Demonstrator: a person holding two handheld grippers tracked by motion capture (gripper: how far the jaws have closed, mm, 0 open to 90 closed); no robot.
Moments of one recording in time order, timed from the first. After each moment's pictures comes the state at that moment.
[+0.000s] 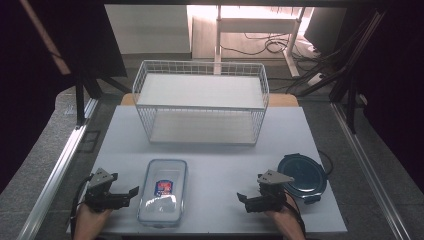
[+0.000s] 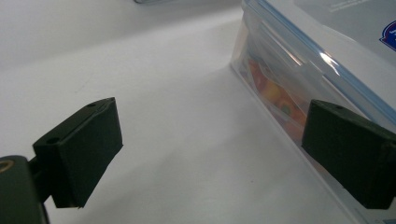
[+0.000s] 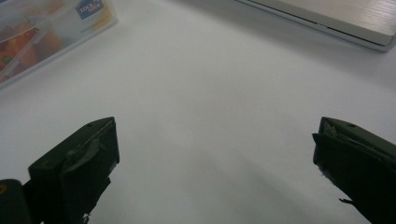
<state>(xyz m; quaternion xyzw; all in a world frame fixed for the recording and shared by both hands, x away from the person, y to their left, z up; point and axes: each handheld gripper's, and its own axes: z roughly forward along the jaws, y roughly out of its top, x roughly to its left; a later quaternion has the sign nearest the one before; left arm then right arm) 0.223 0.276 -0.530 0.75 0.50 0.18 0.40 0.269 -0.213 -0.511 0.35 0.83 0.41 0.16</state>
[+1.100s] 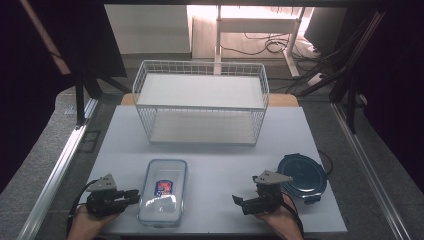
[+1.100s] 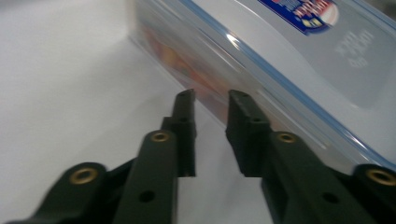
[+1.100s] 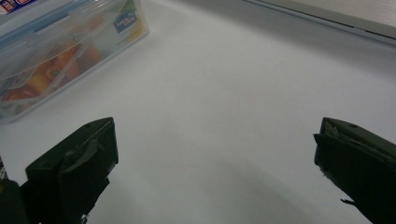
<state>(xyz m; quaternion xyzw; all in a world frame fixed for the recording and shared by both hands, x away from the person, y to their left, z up) 0.215 0.272 -0.528 0.82 0.38 0.05 0.43 0.265 -0.204 -0.505 0.35 0.83 0.43 0.11</state>
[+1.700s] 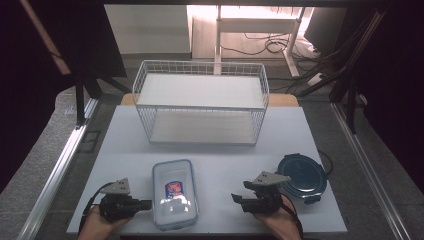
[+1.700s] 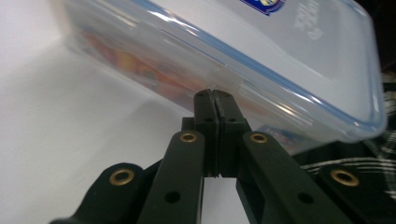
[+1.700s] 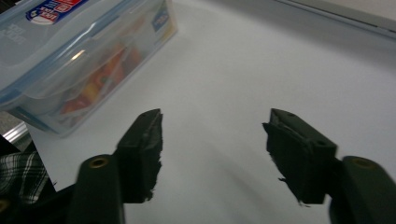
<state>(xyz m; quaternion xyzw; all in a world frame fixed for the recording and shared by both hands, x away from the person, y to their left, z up) 0.214 0.237 -0.528 0.84 0.33 -0.02 0.43 0.256 -0.197 -0.493 0.34 0.84 0.42 0.09</state>
